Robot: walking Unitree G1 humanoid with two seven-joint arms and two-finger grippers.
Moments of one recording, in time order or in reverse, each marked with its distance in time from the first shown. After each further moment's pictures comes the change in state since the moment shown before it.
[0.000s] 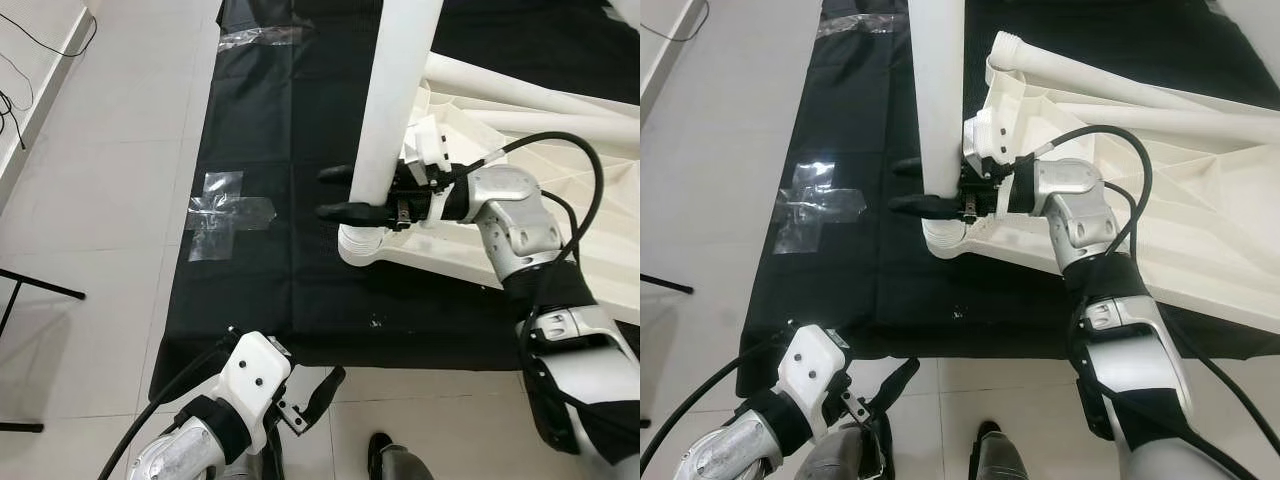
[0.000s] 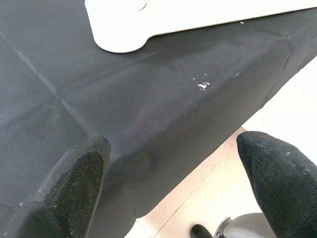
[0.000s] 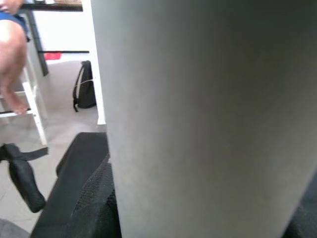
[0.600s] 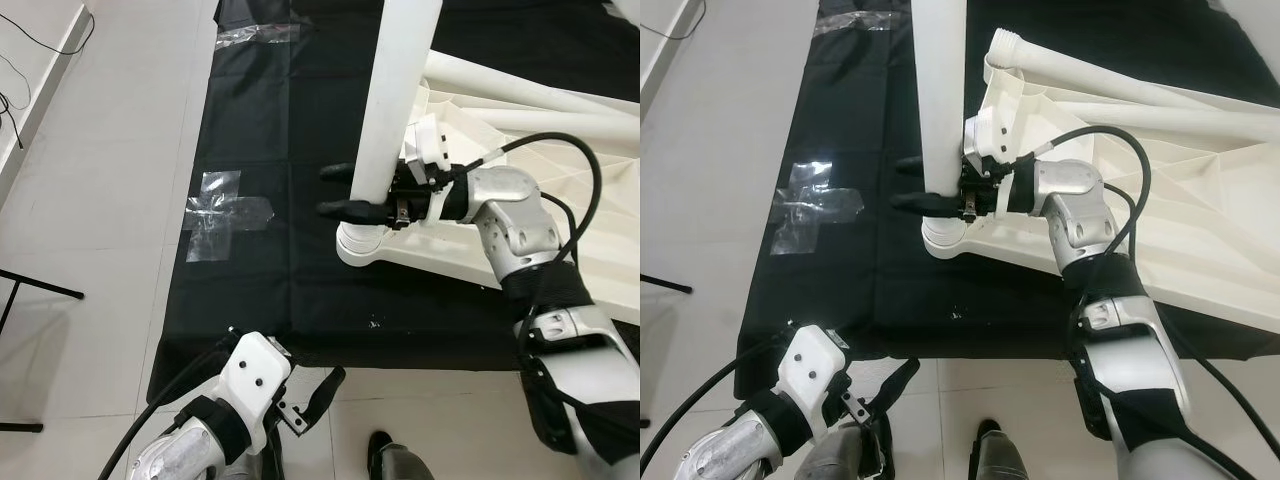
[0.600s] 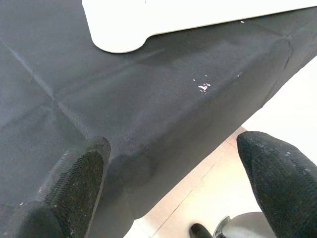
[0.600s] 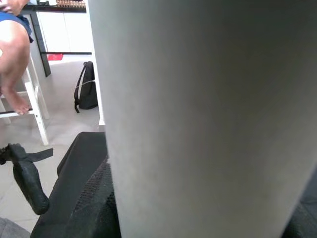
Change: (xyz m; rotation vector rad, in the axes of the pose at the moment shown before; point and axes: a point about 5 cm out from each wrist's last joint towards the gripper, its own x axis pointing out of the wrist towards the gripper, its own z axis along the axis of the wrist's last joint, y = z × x) left arm 0.000 0.000 0.000 -0.001 0.001 0.000; right arm 0.006 0.006 0.001 -0.024 -0.005 0.037
